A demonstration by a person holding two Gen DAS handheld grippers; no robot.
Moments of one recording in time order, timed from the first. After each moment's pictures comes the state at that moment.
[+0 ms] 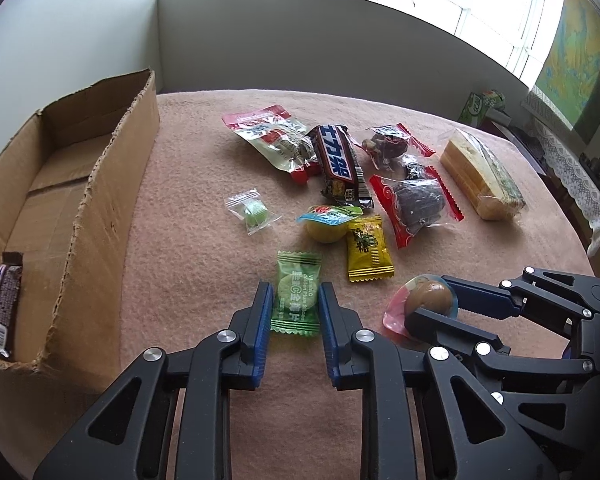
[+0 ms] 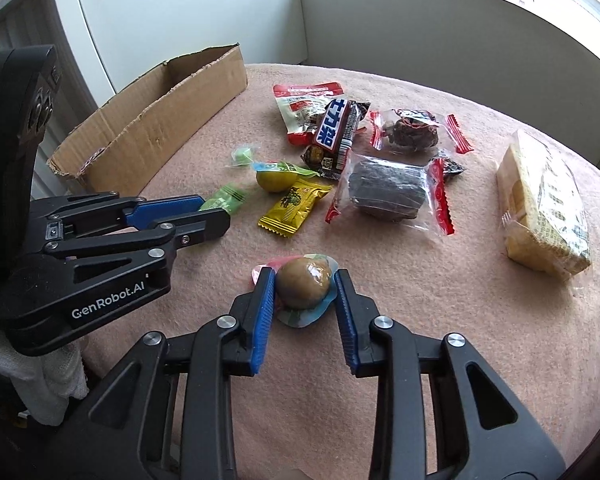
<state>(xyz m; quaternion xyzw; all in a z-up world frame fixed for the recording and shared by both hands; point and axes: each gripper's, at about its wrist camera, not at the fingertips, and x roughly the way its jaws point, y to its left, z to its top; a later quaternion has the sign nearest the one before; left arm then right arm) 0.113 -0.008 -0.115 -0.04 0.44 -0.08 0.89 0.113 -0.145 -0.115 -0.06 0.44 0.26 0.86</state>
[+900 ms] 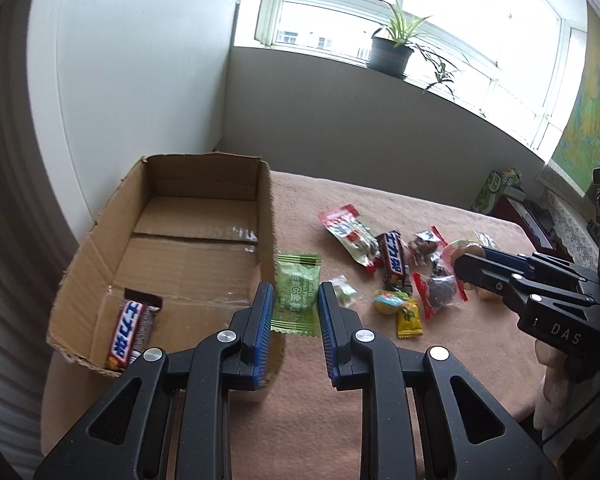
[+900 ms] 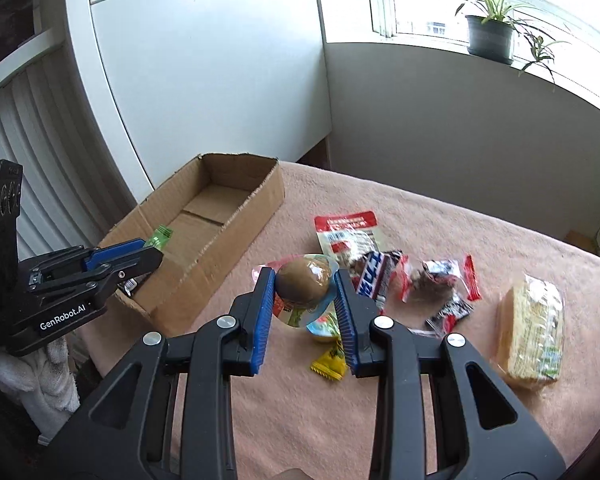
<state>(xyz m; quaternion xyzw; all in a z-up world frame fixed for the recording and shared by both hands) 0.080 0.082 -0.040 -0.09 0.35 -0.01 0.93 0.146 -0.084 -0.015 -0.04 0.35 0.31 0.88</state>
